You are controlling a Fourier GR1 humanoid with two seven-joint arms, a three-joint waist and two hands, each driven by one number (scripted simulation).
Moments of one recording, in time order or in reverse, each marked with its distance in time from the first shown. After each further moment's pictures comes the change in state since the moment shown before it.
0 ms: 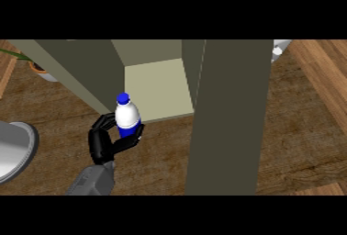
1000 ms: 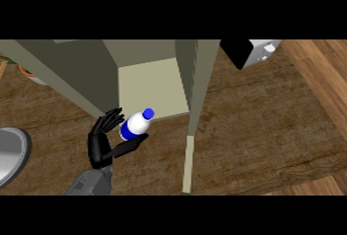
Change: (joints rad) left arm 0.027 0.039 -0.069 -0.029 -0.012 0.031 -0.015; right arm -0.036 -0.023 0.013 0.037 -0.025 0.035 0.003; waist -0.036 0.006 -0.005
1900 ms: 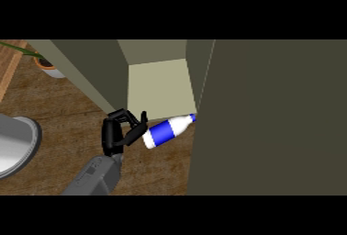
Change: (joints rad) left arm -0.131 -0.011 -0.080 0.064 0.019 -0.041 0.095; right arm 0.011 -0.011 -0.020 -0.005 0.016 0.017 -0.005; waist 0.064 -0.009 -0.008
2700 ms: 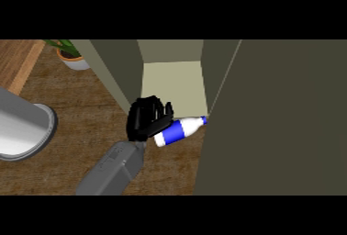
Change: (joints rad) left arm -0.143 -0.113 -0.014 0.010 0.076 -0.316 -0.004; right arm 0.150 -0.015 -0.060 -0.167 -0.076 0.044 0.070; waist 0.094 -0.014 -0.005
